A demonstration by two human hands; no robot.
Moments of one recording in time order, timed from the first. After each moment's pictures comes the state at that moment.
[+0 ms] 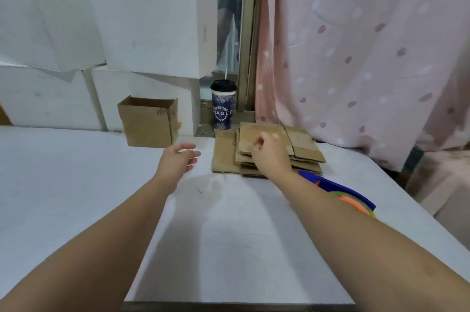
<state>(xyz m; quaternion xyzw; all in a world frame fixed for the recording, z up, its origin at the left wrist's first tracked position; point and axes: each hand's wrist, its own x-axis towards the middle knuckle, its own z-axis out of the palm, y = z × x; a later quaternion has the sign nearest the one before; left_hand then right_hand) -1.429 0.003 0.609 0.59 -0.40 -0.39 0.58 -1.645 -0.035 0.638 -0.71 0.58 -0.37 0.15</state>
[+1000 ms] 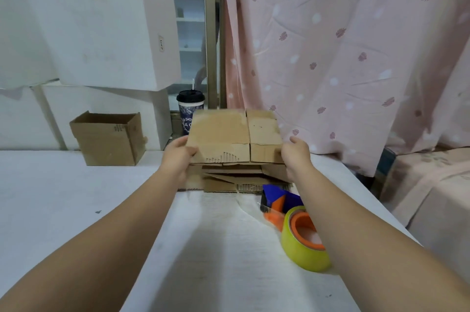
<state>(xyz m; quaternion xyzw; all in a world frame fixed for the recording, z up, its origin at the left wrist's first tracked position) -1.524 -0.052 0.648 0.54 -0.34 -0.46 0.62 -1.759 -0.084 0.657 -0.41 0.59 -0.55 0.43</state>
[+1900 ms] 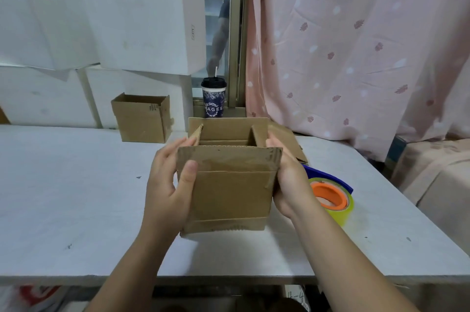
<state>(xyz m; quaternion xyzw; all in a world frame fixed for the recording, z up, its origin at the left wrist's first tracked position) -1.516 0.154 0.637 0.51 -0.57 -0.10 0.63 -1.693 0.079 0.647 -0.45 0.36 -0.54 0.61</state>
